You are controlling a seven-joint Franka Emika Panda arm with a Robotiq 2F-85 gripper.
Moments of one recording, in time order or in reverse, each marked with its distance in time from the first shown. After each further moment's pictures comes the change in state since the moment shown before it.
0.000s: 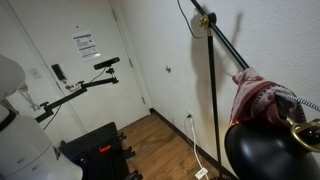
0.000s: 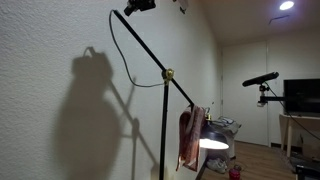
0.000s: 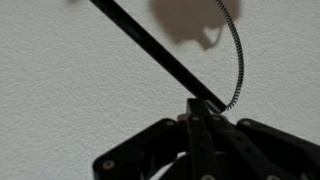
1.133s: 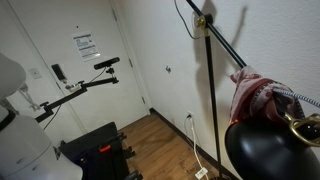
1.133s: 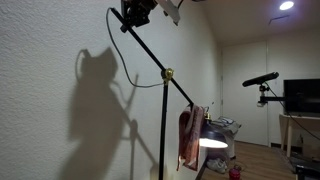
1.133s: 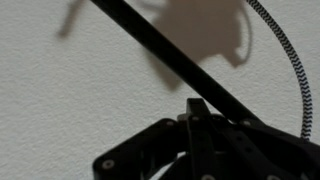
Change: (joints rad) arm -0.019 0.136 0.020 0.087 0.110 -0.065 -0.122
